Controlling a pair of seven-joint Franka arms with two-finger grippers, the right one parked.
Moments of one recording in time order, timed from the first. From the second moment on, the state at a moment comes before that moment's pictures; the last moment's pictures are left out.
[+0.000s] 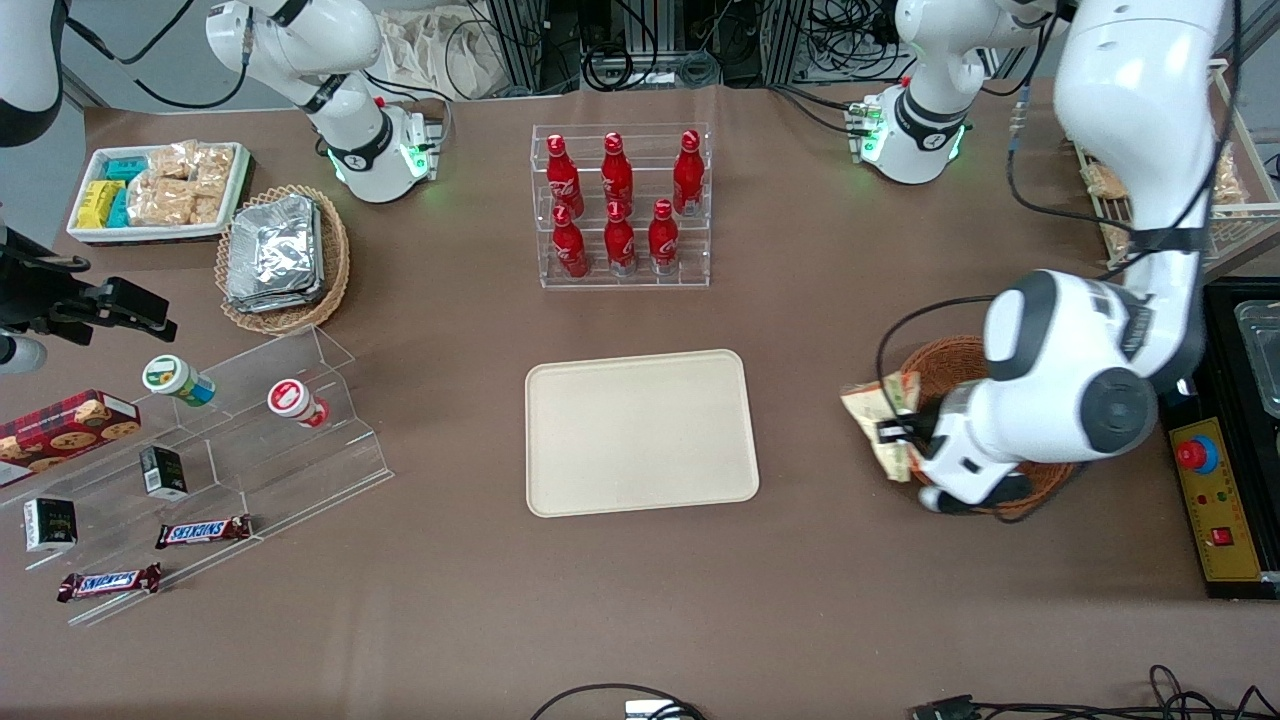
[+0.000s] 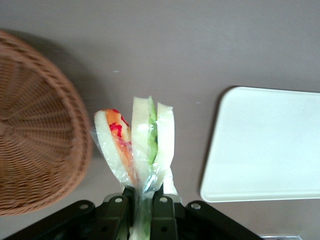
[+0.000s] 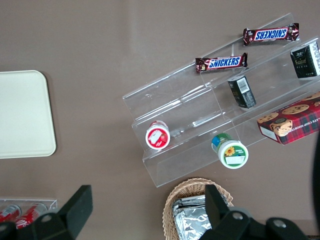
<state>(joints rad) -0.07 0.51 -0.24 -1.51 -0.12 1.85 -0.38</state>
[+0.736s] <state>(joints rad) -0.32 0.71 -0.24 -1.38 -0.01 1.94 -0.55</state>
